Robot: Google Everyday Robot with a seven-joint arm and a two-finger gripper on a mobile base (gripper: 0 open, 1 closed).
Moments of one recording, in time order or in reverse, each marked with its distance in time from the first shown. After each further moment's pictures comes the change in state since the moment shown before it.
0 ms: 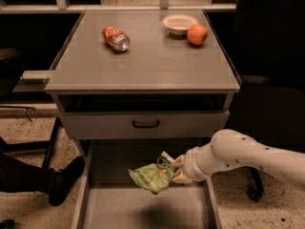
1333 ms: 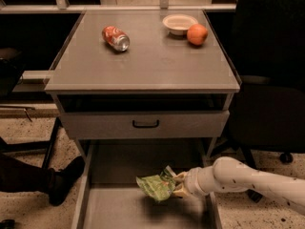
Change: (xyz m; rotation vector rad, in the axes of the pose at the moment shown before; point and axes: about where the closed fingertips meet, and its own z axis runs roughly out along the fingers) arm 0.084 -0.001 0.099 0.014 -0.115 0.116
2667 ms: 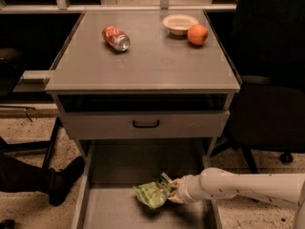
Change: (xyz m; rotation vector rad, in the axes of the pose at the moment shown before) arm 0.022 0.008 0.048 0.058 0.087 -0.032
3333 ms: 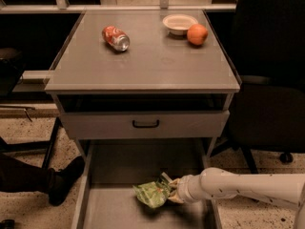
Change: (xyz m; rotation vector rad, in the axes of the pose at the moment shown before) arm 0.000 0.000 0.000 0.000 0.000 0.000
